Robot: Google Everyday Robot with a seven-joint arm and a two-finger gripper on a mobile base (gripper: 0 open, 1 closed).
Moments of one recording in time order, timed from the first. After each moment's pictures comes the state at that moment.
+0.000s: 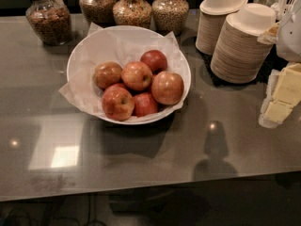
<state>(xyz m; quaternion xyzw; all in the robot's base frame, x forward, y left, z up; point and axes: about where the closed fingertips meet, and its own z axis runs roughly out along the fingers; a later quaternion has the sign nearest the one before) 0.438 -0.216 0.977 -0.60 0.78 -0.04 0.16</state>
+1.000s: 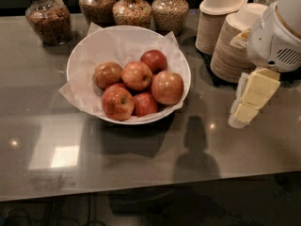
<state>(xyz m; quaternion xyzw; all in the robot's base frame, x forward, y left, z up) 0.450 -0.170 0.962 -0.62 0.76 0.00 0.20</state>
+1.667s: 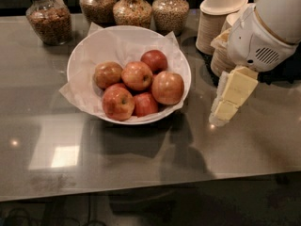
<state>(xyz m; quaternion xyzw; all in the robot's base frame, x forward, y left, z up) 0.457 -0.131 0.959 -0.63 0.74 0.05 0.22</state>
